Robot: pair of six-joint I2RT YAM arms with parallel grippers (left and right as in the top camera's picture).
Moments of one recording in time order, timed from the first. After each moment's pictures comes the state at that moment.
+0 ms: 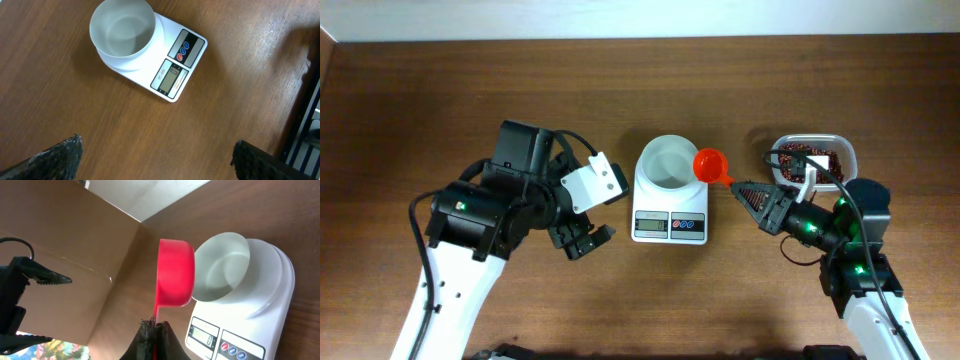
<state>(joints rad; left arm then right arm) -0.29 1.23 1.34 -1.19 0.36 0.77 -0.02 1.02 0.49 0.14 -0.92 0.62</state>
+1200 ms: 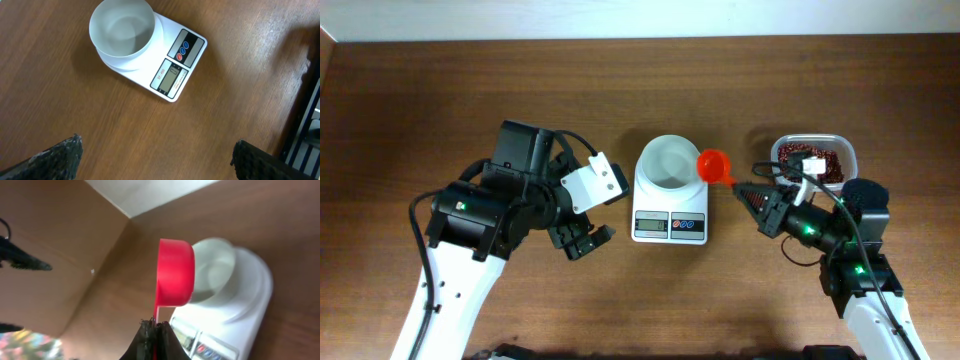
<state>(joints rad) -0.29 1.23 1.34 -1.19 0.36 0.77 -0.02 1.02 0.49 0.12 -0.87 0.44</state>
